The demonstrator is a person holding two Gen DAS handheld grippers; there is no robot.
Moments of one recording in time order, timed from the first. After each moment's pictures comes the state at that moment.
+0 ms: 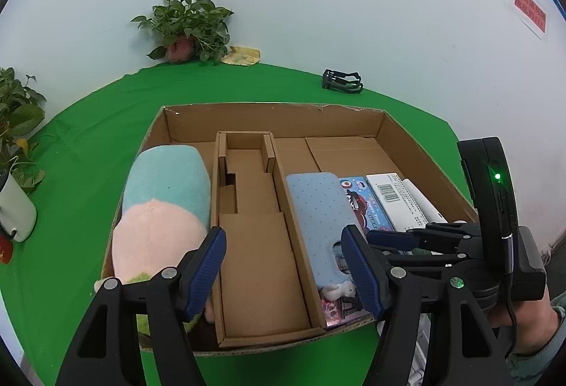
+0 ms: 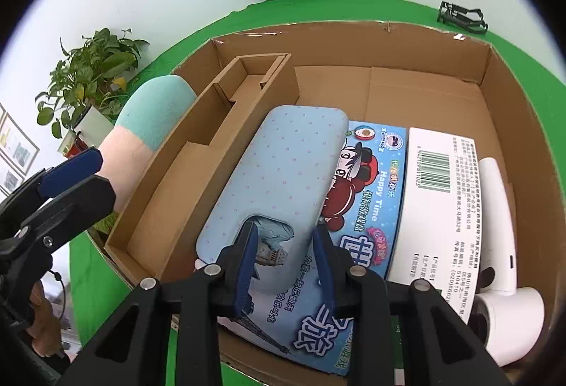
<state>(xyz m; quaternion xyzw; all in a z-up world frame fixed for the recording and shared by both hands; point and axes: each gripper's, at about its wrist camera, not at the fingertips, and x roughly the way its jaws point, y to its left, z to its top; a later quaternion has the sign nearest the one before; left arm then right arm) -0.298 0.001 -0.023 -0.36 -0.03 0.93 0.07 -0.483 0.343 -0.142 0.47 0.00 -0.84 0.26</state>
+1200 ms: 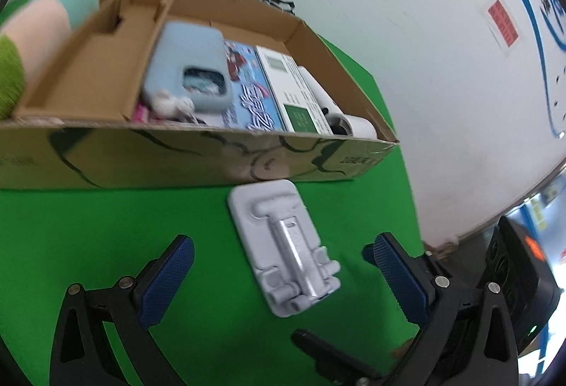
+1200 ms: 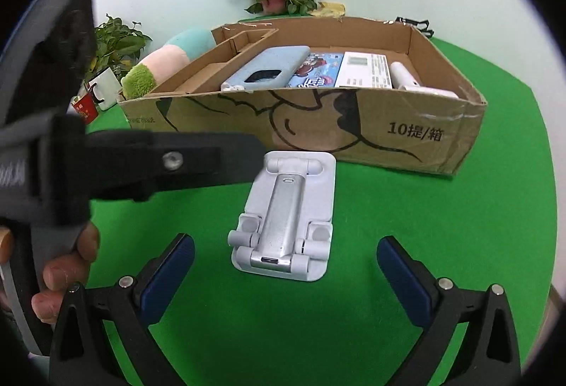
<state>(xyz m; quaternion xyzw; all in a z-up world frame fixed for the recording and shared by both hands) -0.234 0.078 -0.119 -0.48 -0.19 0.82 0.24 -0.309 0.398 -0.171 0.41 0.03 -0.89 0.21</state>
